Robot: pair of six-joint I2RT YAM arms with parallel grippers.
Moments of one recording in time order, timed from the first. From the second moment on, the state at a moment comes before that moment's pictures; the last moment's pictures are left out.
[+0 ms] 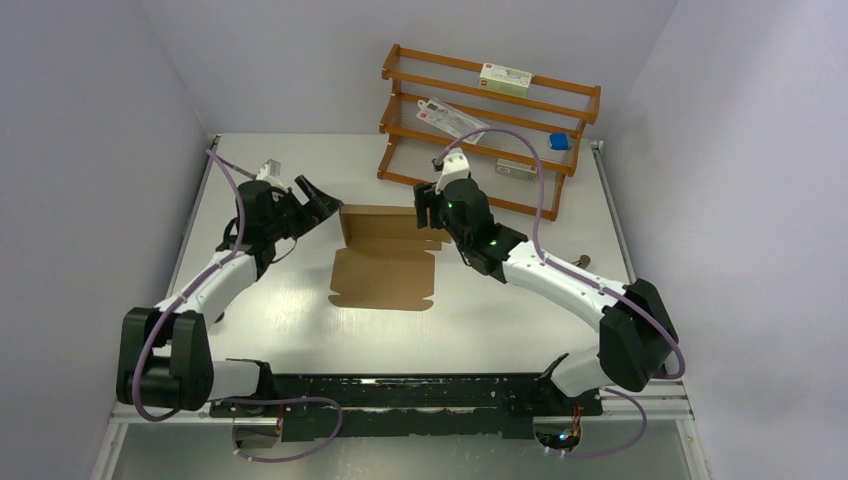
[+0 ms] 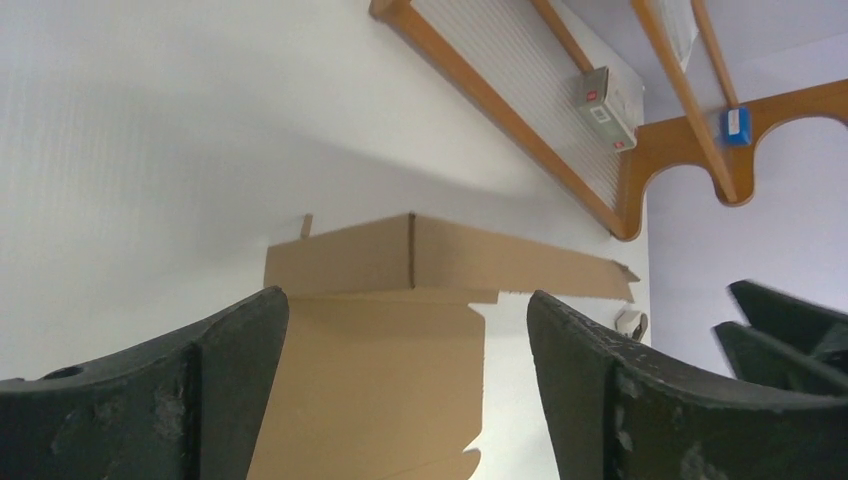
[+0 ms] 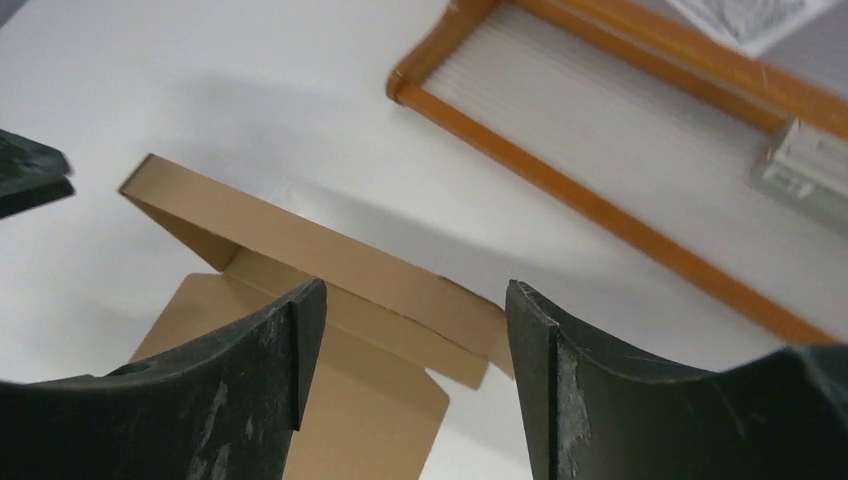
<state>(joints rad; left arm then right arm) -0.11 1.28 0.69 0.16 0.31 -0.75 0.75 1.43 1.02 0.14 0.33 0.10</state>
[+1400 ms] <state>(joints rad) -0.15 1.56 0.84 0.19 0.39 -0.72 0.66 1.60 0.95 0.23 0.24 0.61</state>
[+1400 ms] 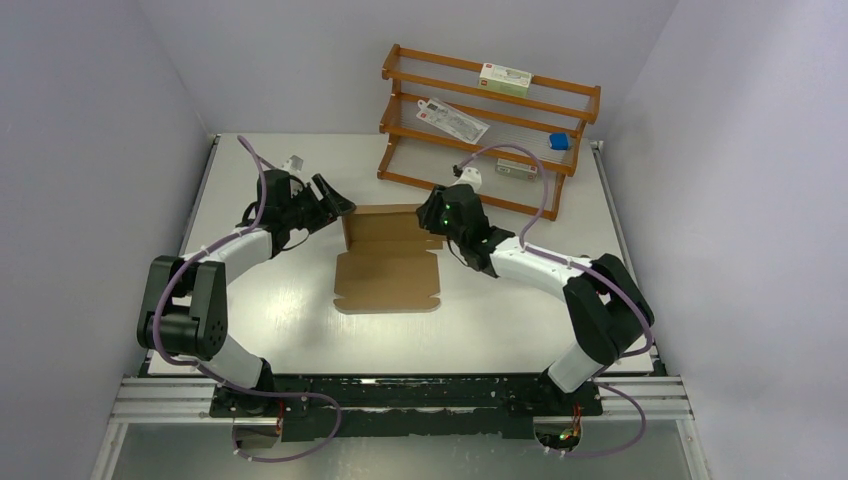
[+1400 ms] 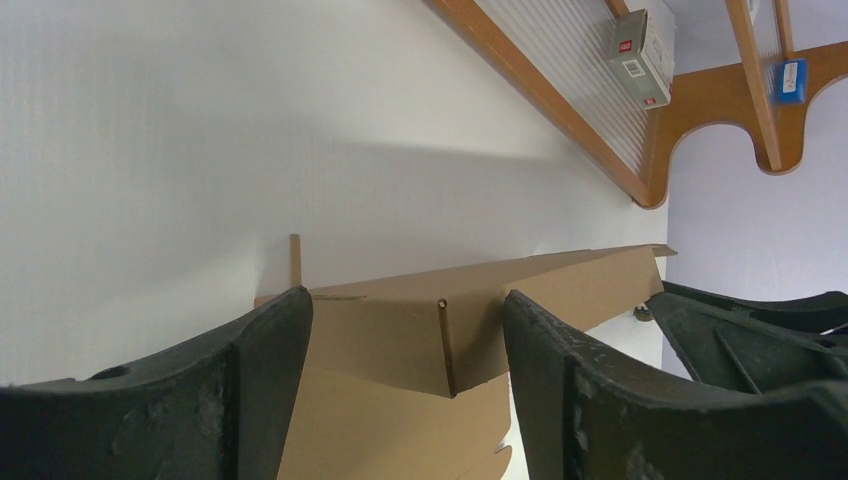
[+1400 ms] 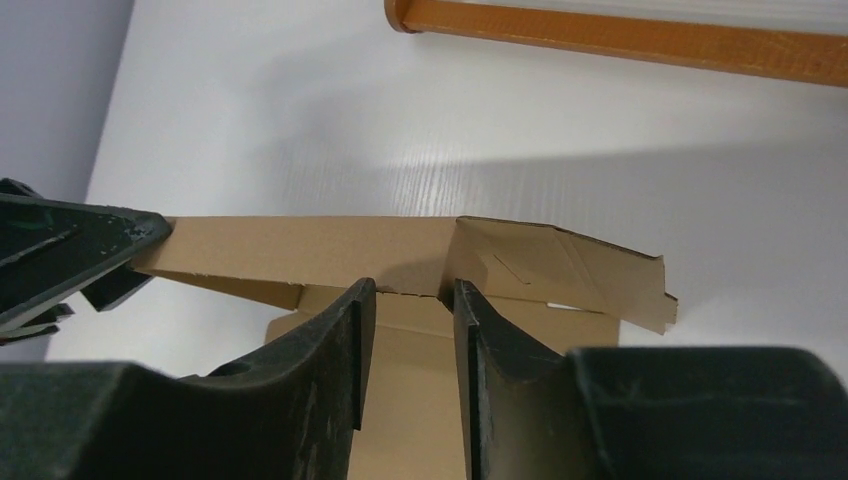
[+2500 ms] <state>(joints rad) -0.15 1.56 0.84 0.17 0.38 -0.69 0.34 1.42 0.55 0.61 -0.11 0.31</state>
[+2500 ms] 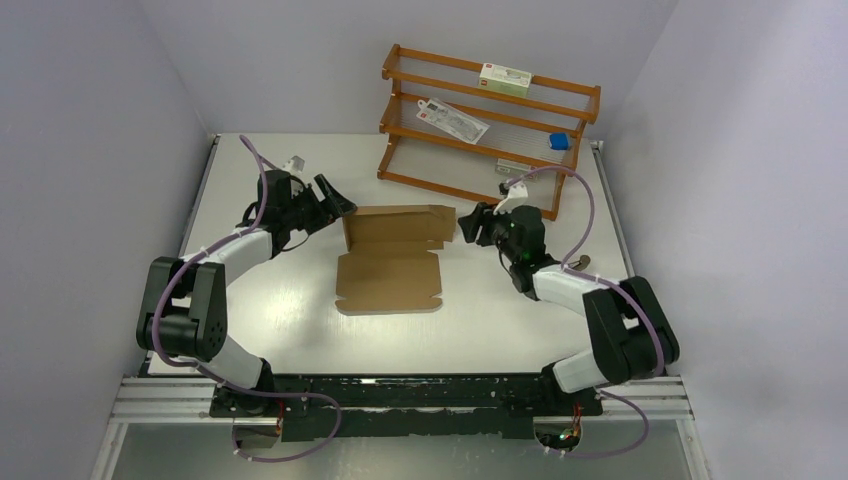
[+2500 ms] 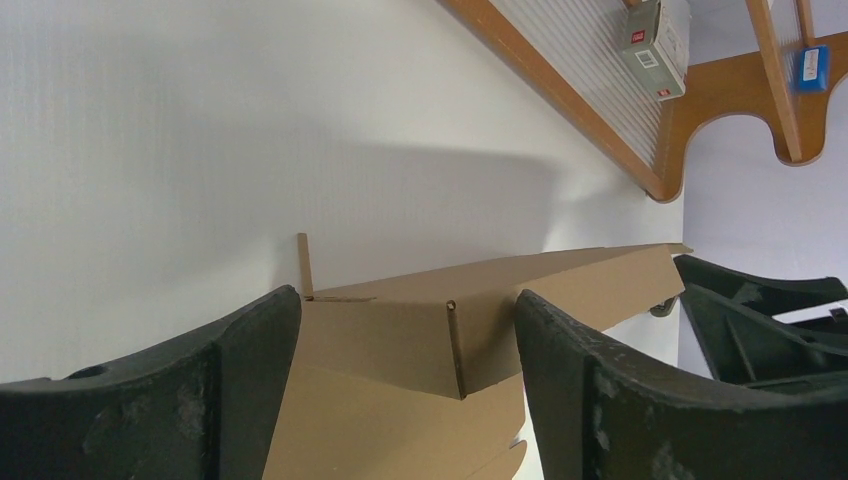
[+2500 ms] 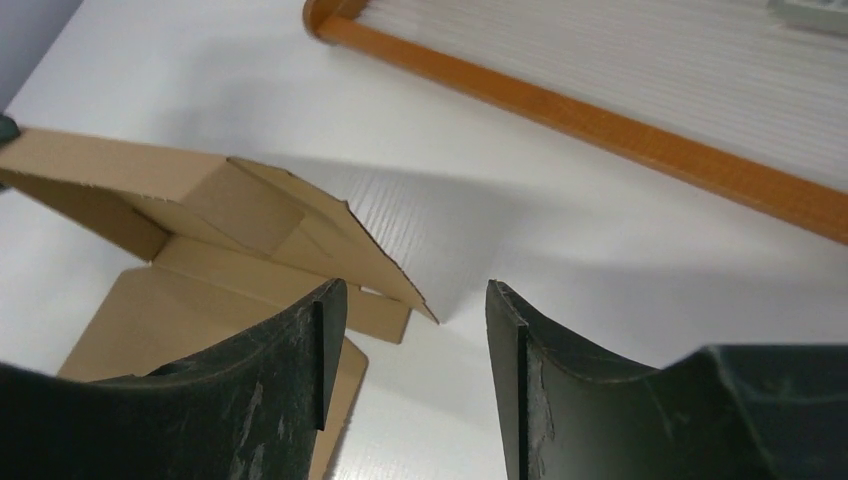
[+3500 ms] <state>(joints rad) -0.28 1.29 0.91 -0.10 0.03 -0.58 0.34 1.78 0.68 0.79 -0.35 0.33</state>
